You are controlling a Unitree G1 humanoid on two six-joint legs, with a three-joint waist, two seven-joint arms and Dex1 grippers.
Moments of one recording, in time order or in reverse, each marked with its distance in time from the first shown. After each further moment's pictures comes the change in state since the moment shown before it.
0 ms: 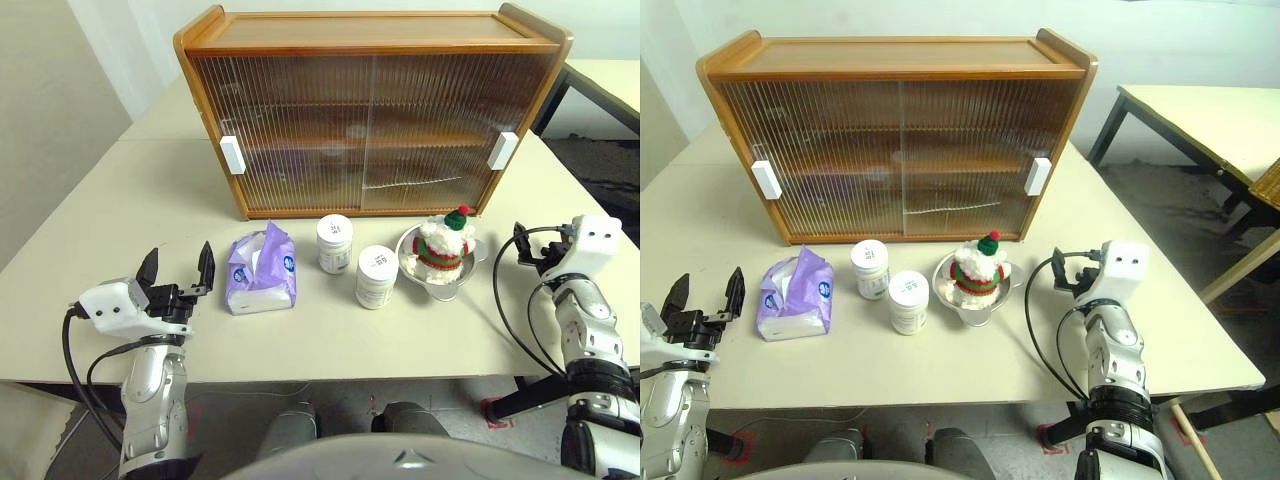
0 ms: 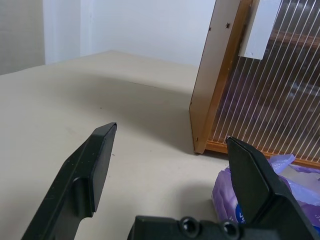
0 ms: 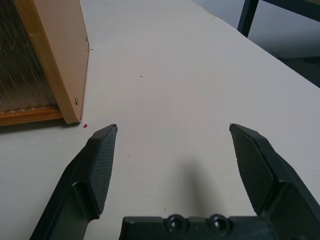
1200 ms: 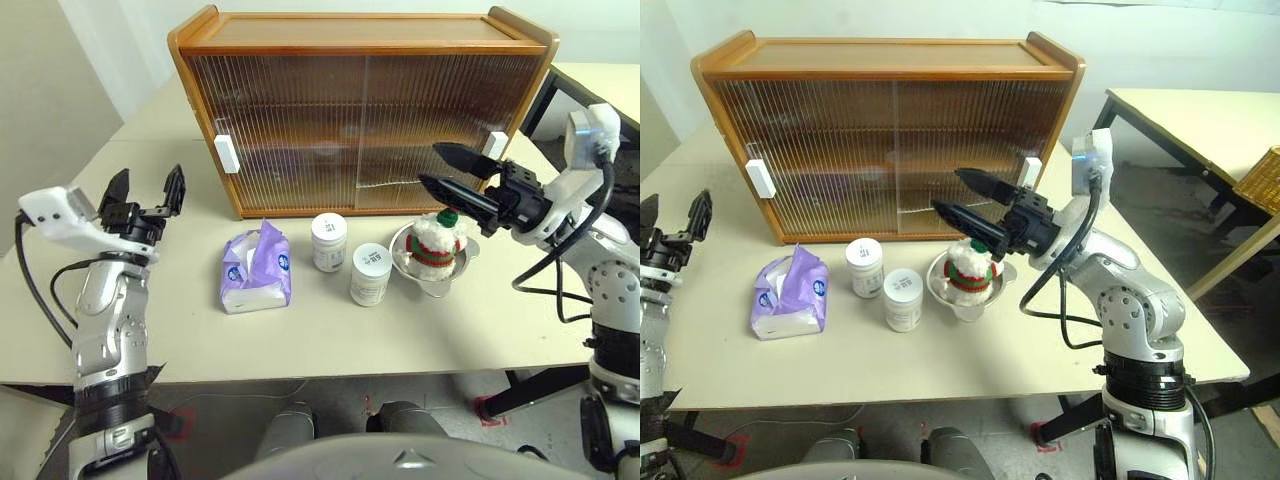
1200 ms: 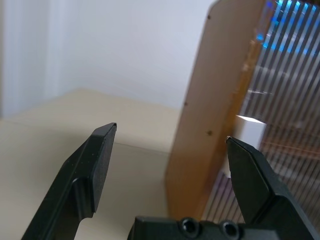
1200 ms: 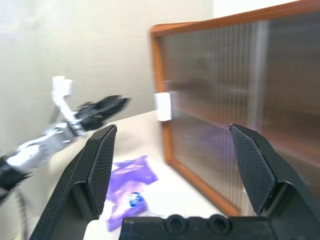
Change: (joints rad) left arm -0.367 0.219 0.081 0.004 -0.190 0.334 -0.043; right arm -0.141 -0.121 0.193 -0.836 0.699 0.713 0.577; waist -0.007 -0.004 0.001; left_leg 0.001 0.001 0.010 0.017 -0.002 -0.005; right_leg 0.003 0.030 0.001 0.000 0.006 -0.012
